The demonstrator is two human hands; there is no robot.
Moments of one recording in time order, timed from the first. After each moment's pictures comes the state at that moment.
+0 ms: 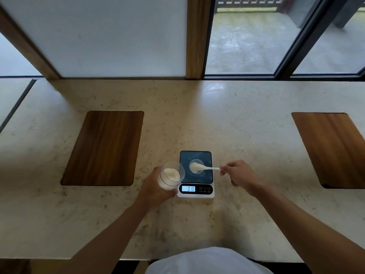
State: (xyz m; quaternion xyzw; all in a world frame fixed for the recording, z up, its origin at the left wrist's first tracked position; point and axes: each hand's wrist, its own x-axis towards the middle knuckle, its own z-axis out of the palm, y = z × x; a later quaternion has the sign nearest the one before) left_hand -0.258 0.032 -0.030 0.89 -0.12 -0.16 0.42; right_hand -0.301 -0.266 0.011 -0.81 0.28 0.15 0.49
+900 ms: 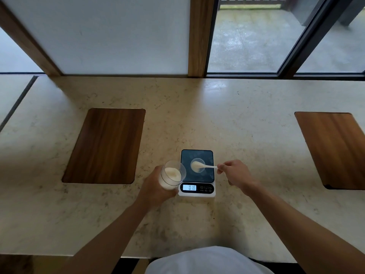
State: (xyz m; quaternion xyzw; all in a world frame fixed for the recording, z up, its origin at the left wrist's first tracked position) left_hand -0.258 0.034 -0.032 0.89 -0.13 -0.15 0.41; right_hand -0.293 -0.250 0.006 -0.82 0.30 0.15 0.47
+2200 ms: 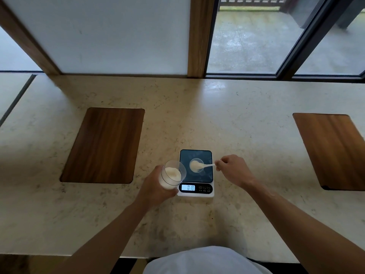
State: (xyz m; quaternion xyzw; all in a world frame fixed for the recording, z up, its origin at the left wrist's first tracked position) left_hand -0.258 0.031 -0.035 0.89 -0.12 -0.16 0.41; right_hand -0.284 -0.249 0.014 -0.89 0.22 0.11 0.38
